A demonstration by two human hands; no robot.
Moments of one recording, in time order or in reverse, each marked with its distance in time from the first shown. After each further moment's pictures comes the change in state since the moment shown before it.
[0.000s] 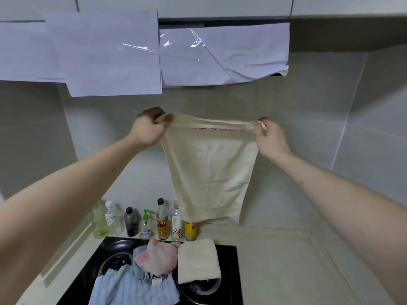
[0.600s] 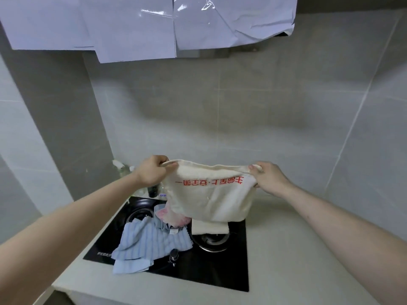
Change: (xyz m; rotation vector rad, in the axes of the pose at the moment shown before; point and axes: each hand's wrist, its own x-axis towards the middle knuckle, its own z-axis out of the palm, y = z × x) left_hand -0.192 -0.051 0.006 0.096 -0.432 -0.379; right_hand -0.180 0.032 0.008 0.057 -0.571 0.334
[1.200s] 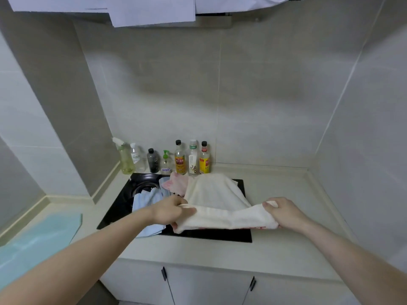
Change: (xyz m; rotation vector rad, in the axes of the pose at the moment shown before) left_hand -0.142 -0.089 0.073 -0.135 -0.631 -0.075; right_hand -0.183 0.051 0.074 -0.093 -0.149 0.305
